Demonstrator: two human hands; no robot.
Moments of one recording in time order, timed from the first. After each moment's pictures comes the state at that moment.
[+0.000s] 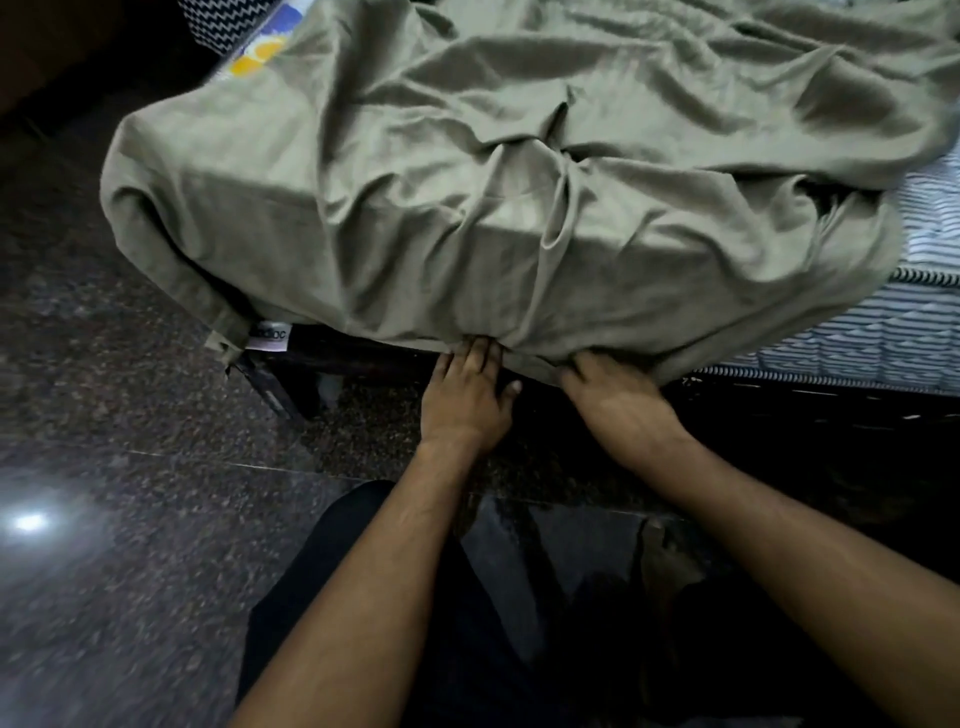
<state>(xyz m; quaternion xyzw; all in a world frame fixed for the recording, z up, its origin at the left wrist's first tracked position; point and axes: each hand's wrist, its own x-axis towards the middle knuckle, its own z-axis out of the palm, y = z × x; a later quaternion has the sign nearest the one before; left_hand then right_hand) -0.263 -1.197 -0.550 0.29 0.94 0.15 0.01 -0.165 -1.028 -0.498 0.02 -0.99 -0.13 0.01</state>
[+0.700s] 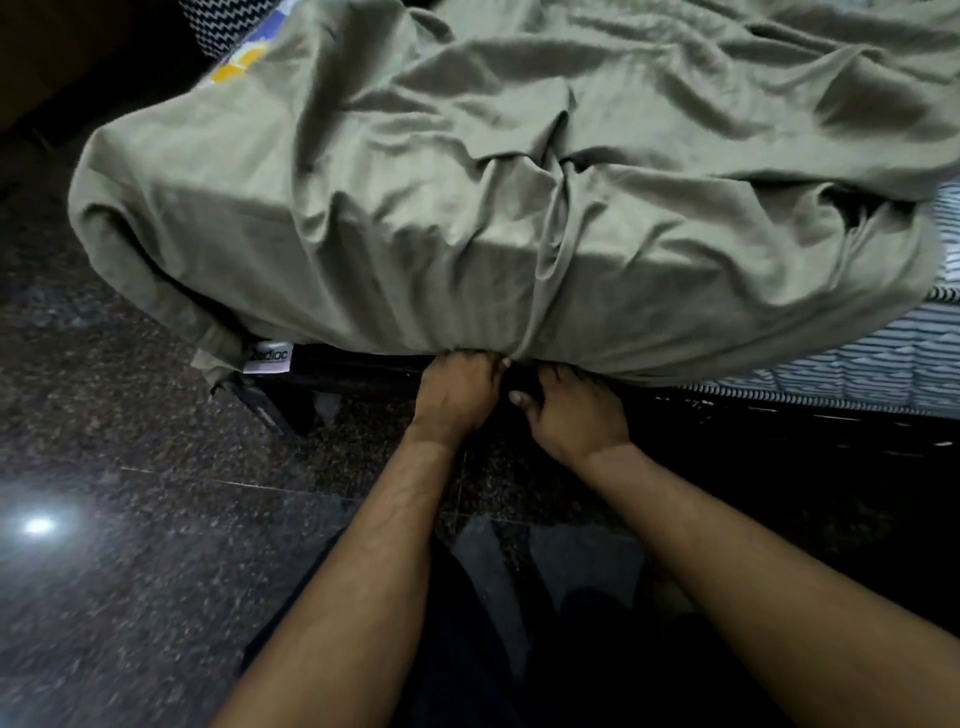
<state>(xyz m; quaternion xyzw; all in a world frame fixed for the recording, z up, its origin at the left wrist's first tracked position) -0.304 -1.180 -0.531 0.30 0.94 0.17 0.00 -0.219 -1.042 -0.545 -0.13 -0.99 0.06 -0.02</state>
